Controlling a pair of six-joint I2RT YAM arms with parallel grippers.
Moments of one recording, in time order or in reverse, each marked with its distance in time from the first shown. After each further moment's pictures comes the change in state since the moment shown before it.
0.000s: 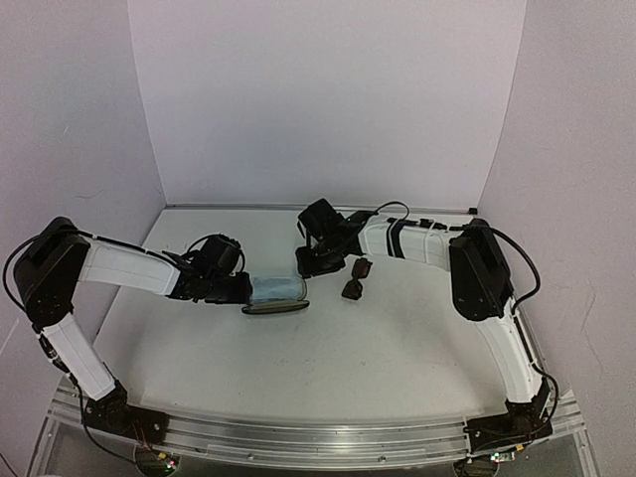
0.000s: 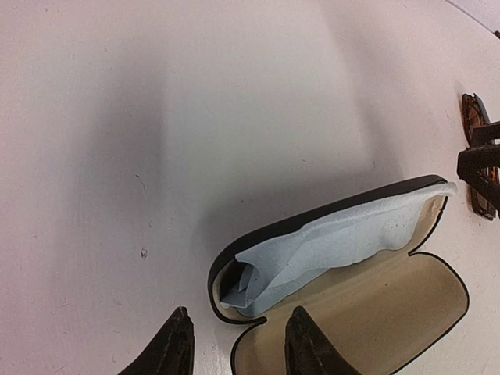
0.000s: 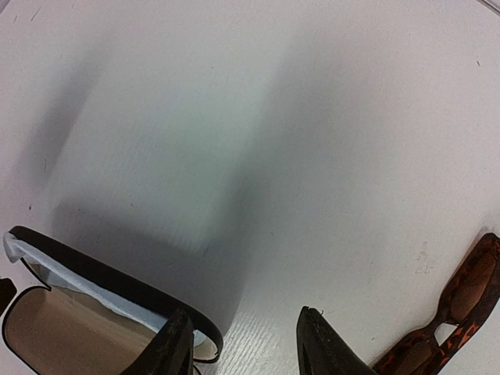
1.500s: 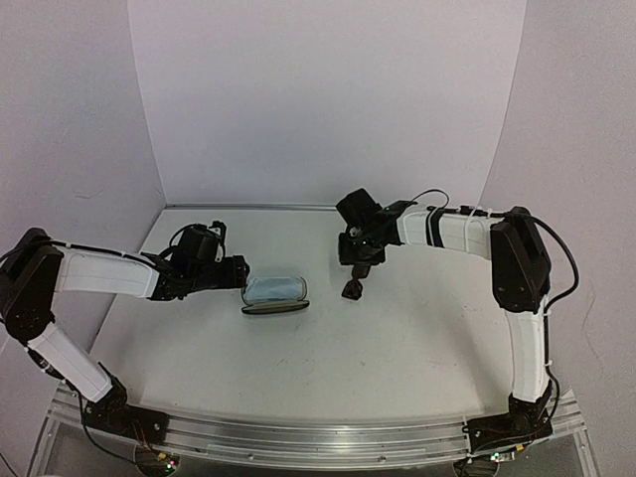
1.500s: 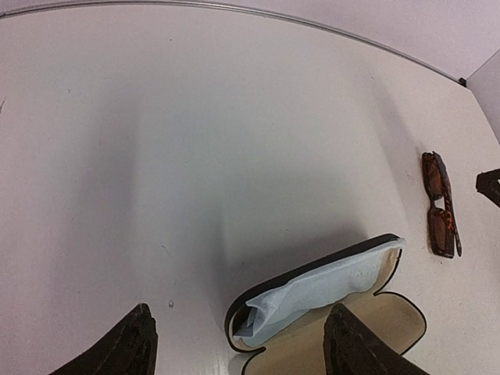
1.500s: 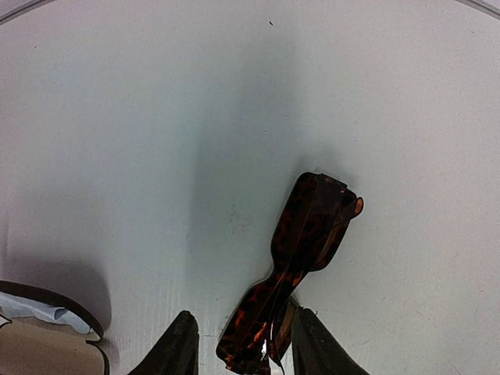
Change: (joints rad) left arm 0.051 -0.146 -0.088 0.148 -0.027 0.064; right arm -0.108 -0.239 -0.289 0.011 0.159 0.194
